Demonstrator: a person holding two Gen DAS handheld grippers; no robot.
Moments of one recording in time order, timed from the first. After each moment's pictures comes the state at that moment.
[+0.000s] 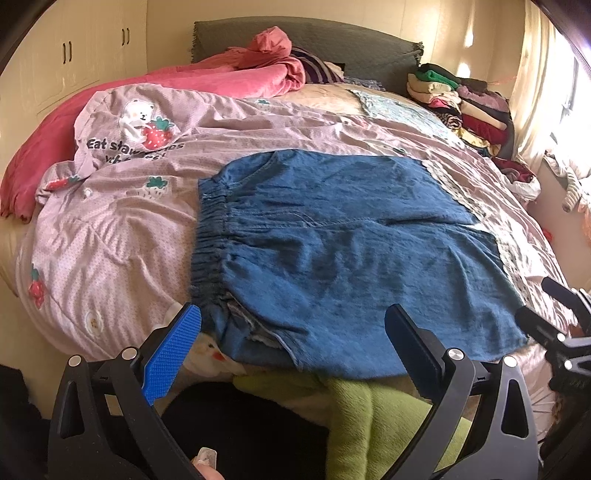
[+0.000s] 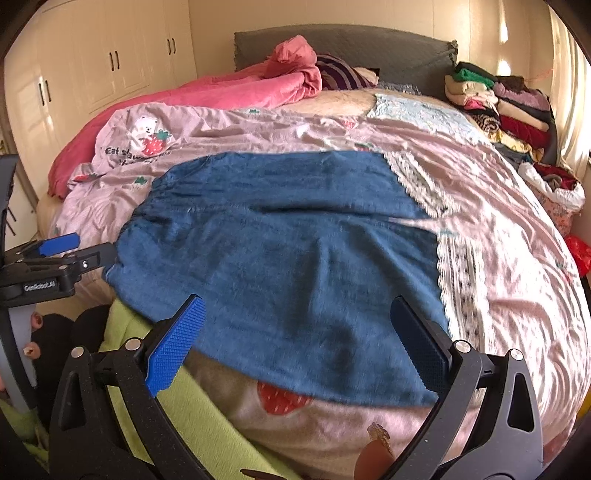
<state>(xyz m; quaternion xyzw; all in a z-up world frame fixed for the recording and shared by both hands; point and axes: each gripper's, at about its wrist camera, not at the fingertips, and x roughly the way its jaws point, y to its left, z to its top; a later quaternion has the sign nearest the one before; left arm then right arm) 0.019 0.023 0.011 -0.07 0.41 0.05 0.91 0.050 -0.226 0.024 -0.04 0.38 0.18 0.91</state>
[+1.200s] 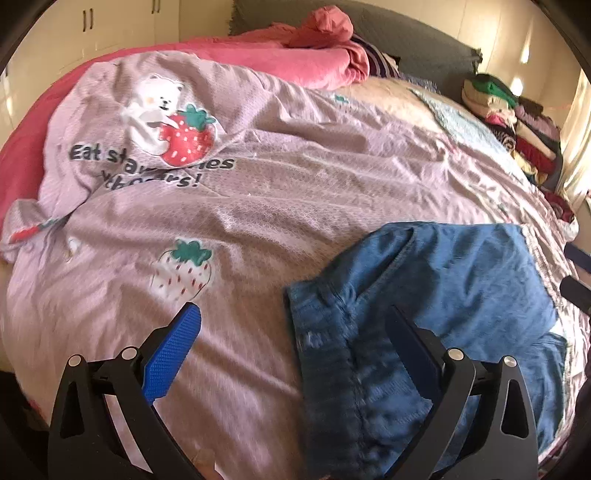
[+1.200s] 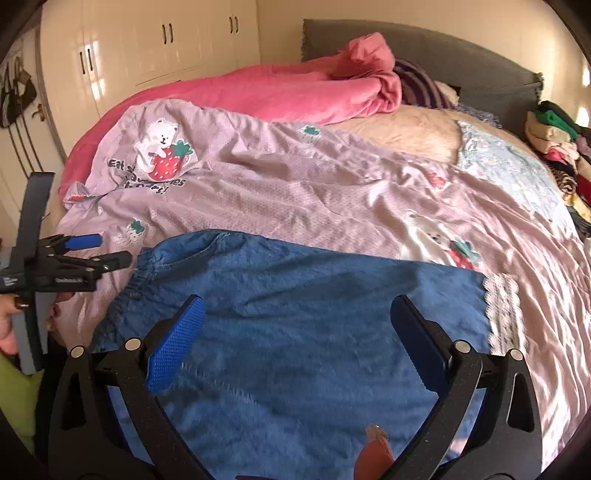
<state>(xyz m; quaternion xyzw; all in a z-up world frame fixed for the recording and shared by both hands) 0.199 0.161 -0.016 -0.10 0.45 0.10 0.88 0.268 -0.106 0.037 -0.11 0.38 0.30 0.87</state>
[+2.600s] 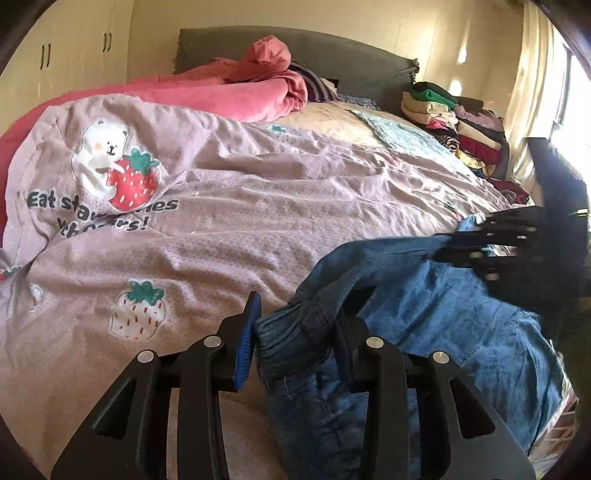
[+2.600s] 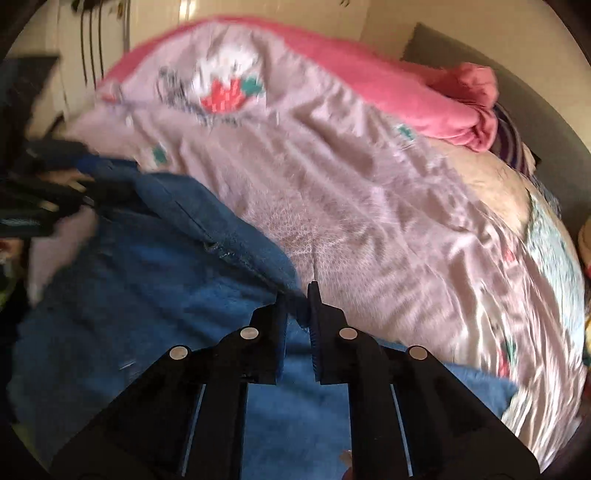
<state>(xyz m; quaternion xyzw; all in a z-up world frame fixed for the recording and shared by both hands) 0.179 0.138 -0.010 -0.07 0.37 0.00 0.93 0.268 -0.044 0.009 -0.26 0.34 0.40 0.81</state>
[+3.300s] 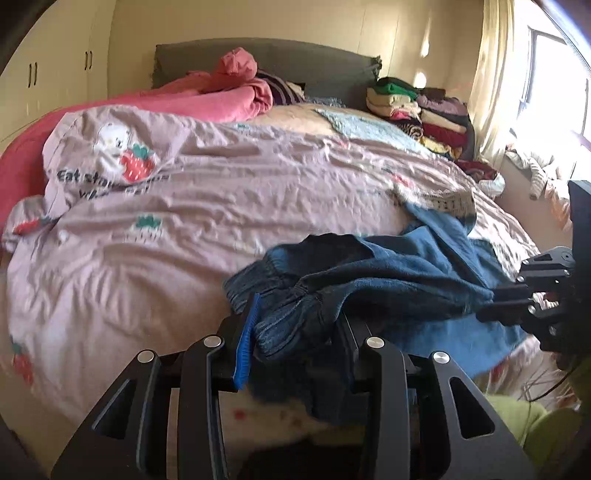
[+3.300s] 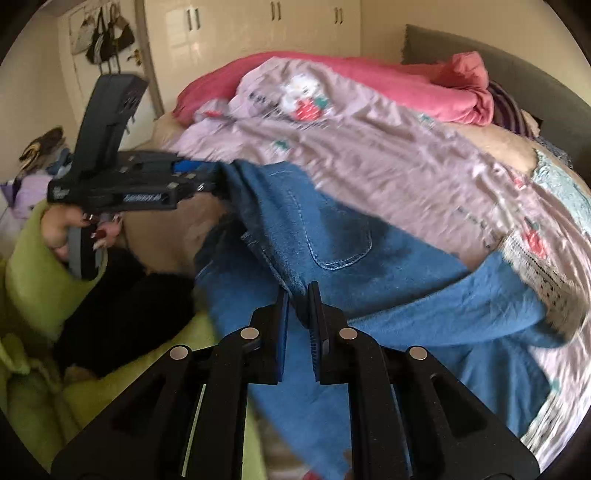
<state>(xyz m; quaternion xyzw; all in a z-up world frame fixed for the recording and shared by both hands) 0.037 0.095 -0.008 -0.05 0.36 -0.05 0.93 0.074 -0.121 0.008 -0.17 0.37 0.46 0.79</state>
